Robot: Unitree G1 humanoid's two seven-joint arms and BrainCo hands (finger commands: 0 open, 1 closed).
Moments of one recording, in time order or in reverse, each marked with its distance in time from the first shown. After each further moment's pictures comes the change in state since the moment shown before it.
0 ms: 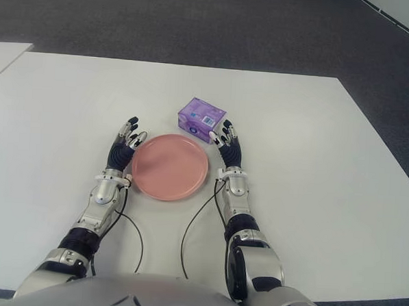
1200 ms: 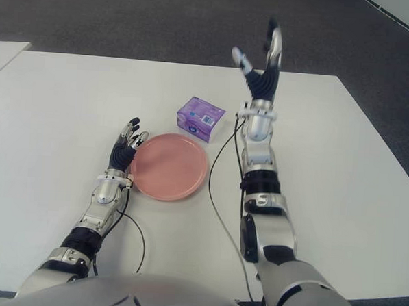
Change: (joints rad) left arm -0.009 -0.014 0.004 0.019 -0.006 0.001 0.004; right arm -0.305 -0.133 0.036 -0.447 -0.209 0.051 -0.242
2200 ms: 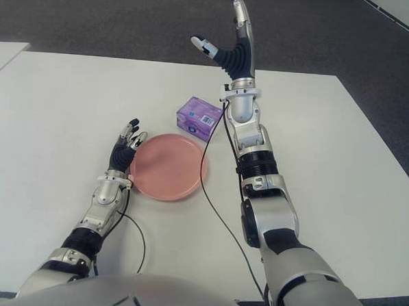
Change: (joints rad) left arm -0.001 -0.002 0.001 0.017 0.001 -0.003 0.010; right arm -0.127 -0.017 0.151 0.053 -0.131 0.087 0.013
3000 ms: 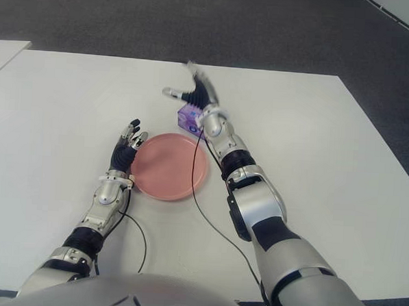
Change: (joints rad) left arm -0.007 -0.003 0.000 0.023 -0.002 -0.014 0.000; right arm -0.082 0.077 0.238 0.564 -0.151 0.011 0.052
